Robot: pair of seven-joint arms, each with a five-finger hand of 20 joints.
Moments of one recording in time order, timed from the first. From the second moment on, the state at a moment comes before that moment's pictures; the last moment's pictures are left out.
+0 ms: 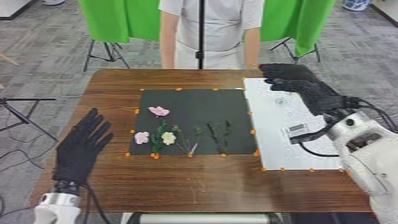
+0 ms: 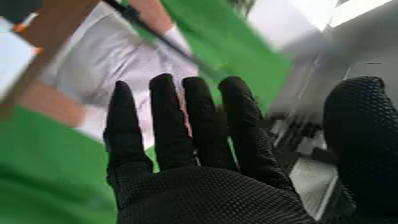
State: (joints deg) left arm 125.8 -77.2 -103.9 -116.8 45.4 -10.2 7.8; right arm -104.1 -54.6 96.9 -123.4 -81.1 -11.0 5.3
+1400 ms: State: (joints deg) left arm 125.1 -73.5 -98.5 -115.1 42.5 -9.2 10.6; right arm -126.6 -65.3 108.1 -126.4 -67.0 -0.2 0.7
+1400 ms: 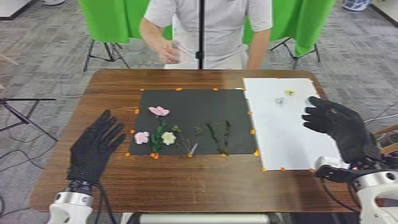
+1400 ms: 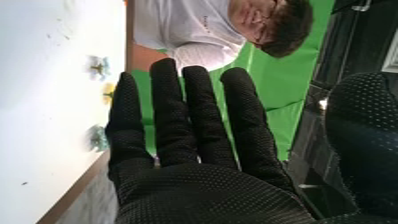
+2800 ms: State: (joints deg) left arm 125.4 -73.5 -97.9 -115.2 42.3 -9.1 9.4; right arm -124.6 -65.5 105.1 -126.5 -68.2 0.3 2.2
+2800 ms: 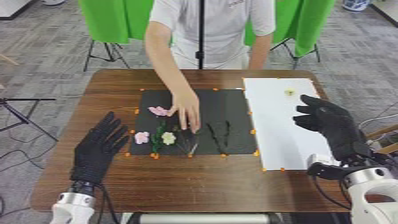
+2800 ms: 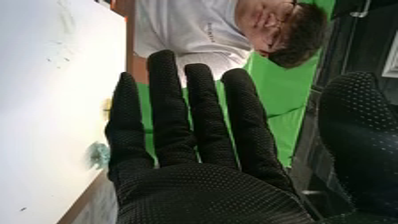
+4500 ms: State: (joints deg) left arm 126.3 -72.0 -99.2 -115.7 41.0 -9.0 9.8; right arm -121.0 -65.4 100.7 -124.6 -75.1 -1.8 3.1
